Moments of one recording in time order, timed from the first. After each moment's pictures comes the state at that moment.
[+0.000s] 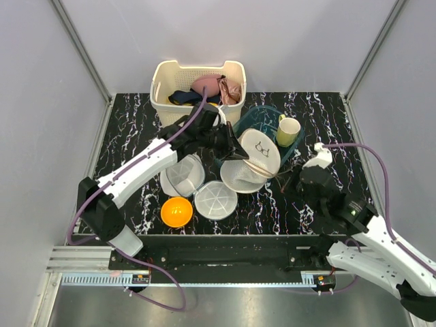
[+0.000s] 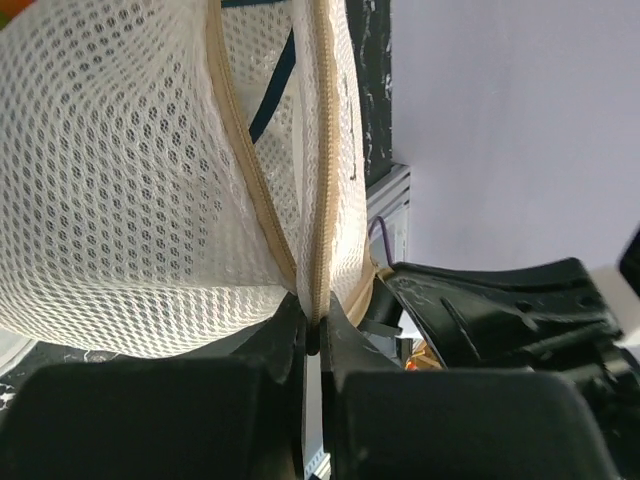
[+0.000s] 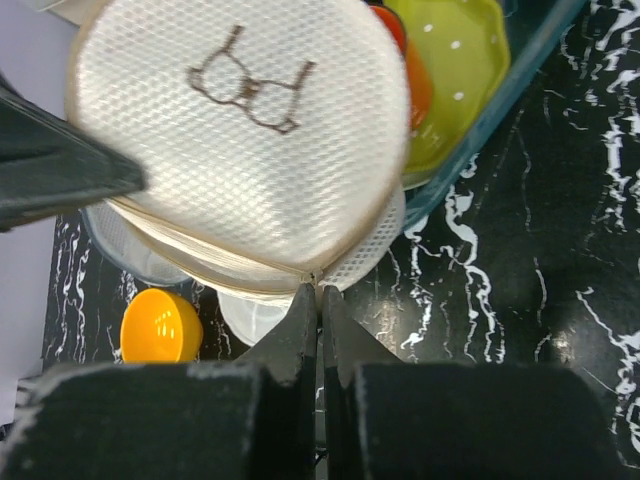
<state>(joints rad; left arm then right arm) -0.71 1.58 1.47 -0.56 0.44 -0.97 0.83 0.73 0.90 -0.67 0.43 0.85</state>
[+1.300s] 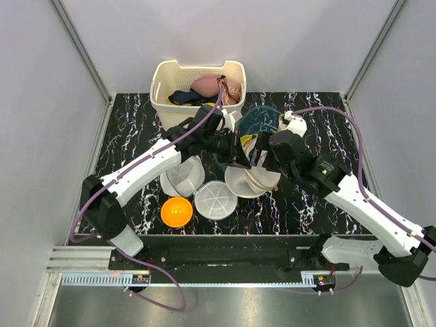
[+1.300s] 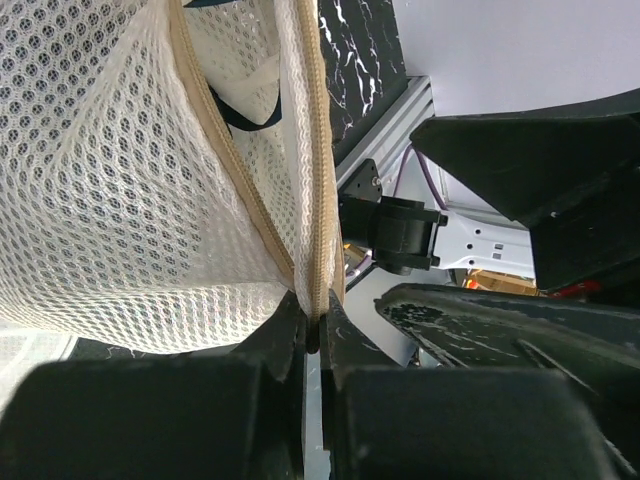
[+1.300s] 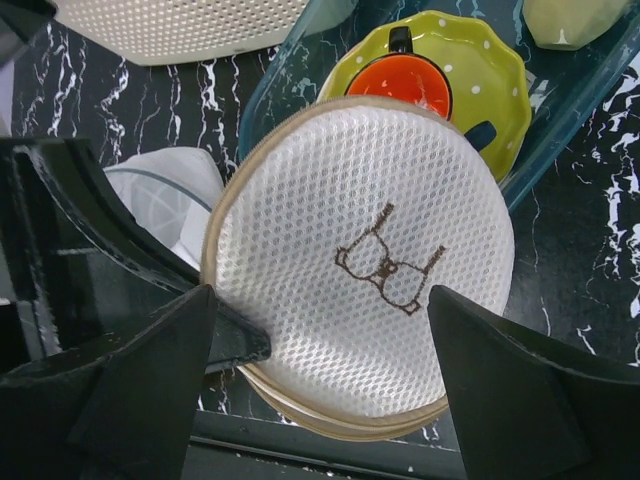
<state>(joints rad) -0.74 1.60 1.49 -0.57 0.60 -0.74 0.82 1.12 1.27 -0.79 0.45 0.77</state>
